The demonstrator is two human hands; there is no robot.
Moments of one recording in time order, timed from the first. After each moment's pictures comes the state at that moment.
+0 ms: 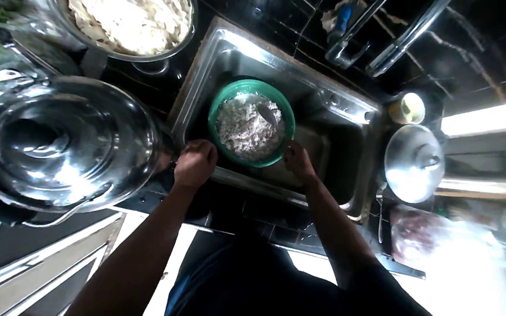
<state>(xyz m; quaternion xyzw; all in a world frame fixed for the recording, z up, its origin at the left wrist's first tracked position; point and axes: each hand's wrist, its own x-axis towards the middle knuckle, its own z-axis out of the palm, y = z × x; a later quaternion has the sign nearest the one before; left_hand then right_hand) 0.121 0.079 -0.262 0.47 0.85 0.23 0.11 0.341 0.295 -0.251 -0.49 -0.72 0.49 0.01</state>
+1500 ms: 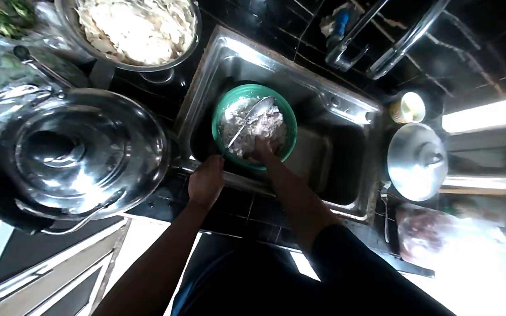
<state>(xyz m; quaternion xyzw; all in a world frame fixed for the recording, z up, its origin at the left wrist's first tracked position) 0.155 0.078 -0.235 0.36 0.89 0.14 0.23 0.221 0.287 -0.337 -0.49 -0.77 0.31 -0.27</state>
